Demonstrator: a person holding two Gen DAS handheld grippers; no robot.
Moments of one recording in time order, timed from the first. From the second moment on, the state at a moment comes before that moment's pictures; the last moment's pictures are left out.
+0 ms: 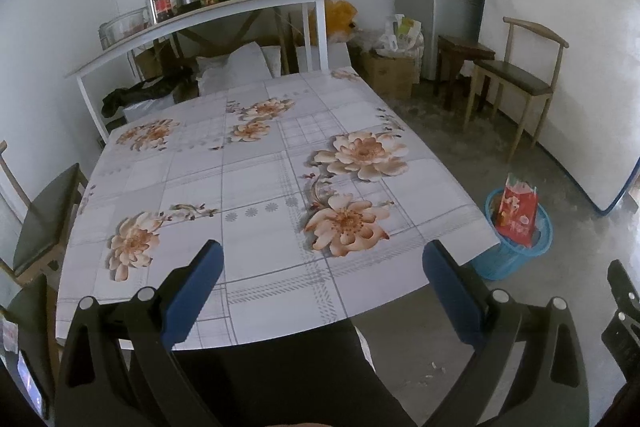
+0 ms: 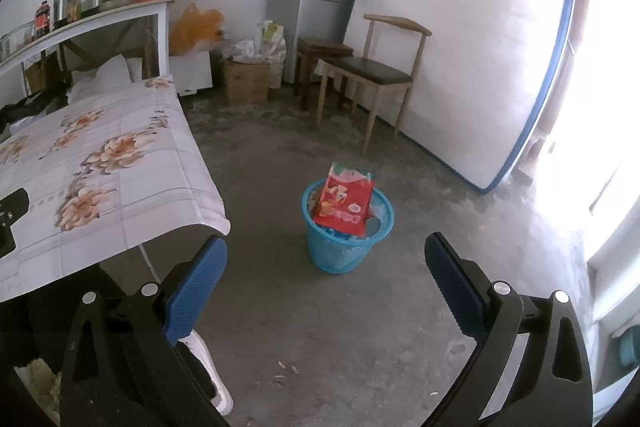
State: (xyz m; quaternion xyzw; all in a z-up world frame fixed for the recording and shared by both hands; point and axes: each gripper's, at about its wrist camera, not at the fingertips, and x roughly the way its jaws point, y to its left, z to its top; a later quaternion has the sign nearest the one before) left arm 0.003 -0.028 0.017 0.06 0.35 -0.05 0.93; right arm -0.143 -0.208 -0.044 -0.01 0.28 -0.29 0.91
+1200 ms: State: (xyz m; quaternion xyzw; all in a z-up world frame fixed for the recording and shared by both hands) left arm 0.005 -0.031 0.012 0.07 0.36 -0.05 0.93; right arm -0.143 -0.212 -0.046 -0.01 0.29 -0.29 0.91
